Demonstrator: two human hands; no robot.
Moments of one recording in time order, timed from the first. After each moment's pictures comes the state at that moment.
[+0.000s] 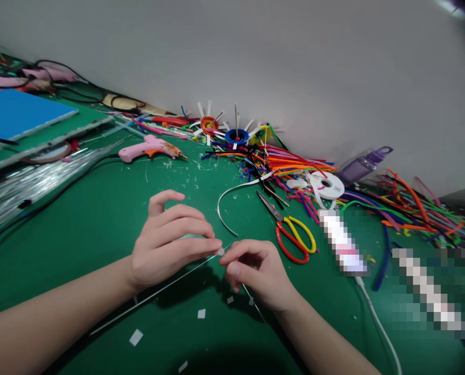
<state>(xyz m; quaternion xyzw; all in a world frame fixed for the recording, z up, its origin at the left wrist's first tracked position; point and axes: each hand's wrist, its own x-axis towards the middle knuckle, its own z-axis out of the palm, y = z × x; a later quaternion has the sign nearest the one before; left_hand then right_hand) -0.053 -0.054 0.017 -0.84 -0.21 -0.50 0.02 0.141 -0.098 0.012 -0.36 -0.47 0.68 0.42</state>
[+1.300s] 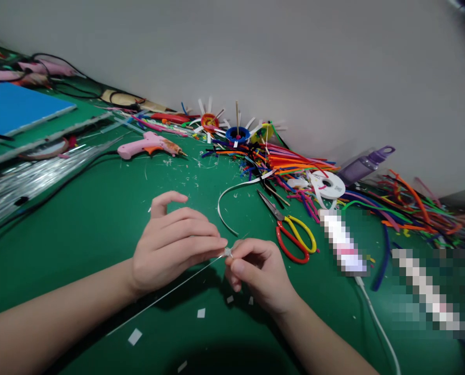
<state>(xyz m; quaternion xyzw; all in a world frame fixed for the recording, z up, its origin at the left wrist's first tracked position) -0.047 -0.059 0.021 -0.84 -0.22 -0.50 -0.02 0.138 -0.100 0.002 -0.31 -0.44 0.70 0.48</state>
